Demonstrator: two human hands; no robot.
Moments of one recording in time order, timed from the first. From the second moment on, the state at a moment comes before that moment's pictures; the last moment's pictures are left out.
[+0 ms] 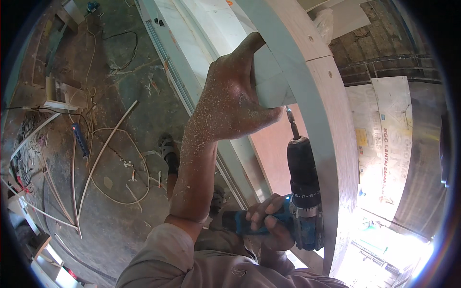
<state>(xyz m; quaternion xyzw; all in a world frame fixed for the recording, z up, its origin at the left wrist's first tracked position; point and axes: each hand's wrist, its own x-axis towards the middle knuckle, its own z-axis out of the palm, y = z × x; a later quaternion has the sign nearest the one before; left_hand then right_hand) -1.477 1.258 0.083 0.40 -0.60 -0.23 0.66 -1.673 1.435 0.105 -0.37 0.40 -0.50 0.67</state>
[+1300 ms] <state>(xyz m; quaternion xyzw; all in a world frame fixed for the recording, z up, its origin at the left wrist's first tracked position) -1.471 1.266 0.098 0.44 -0.60 -0.29 0.60 -1.675 1.423 0.105 -0.40 0.46 -0.45 0.65</state>
